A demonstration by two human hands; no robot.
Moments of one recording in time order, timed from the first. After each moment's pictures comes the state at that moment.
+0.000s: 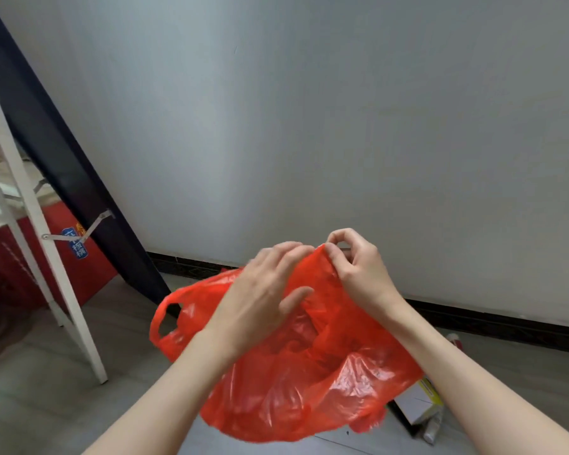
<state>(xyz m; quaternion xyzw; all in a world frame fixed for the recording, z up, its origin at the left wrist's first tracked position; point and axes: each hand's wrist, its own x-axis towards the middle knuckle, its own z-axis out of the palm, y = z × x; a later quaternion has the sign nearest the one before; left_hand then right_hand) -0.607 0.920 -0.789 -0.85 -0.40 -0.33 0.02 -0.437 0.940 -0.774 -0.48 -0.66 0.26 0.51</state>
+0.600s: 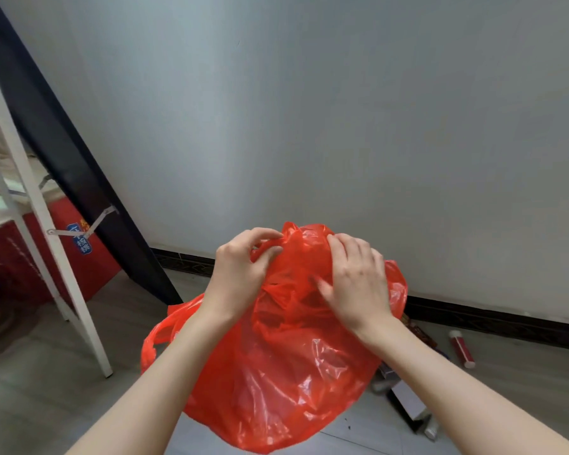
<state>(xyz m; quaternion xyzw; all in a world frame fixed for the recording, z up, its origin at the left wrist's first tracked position) -0.612 0.927 -0.771 -0.68 -0.52 -0.50 -0.12 -0.444 0.940 -0.812 -0.60 -0.72 -0.17 0.30</state>
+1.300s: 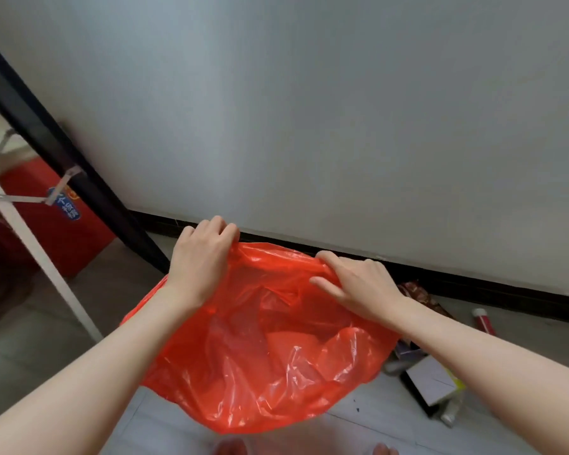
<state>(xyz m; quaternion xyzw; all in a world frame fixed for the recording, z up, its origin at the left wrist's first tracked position) -0.672 1.011 -0.858 -0.76 -0.59 -0.18 0.21 -0.422 1.006 -0.885 -0.53 -0.84 -0.02 0.14</state>
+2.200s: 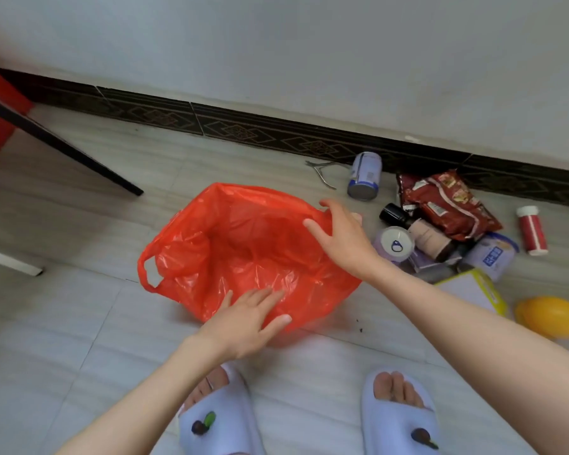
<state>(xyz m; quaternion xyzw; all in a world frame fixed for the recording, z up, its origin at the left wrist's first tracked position) -0.619 0.976 -1.106 -0.75 -0.53 0.18 -0.35 -0.429 1.068 -1.099 -0.66 -0.65 0.34 0.17</state>
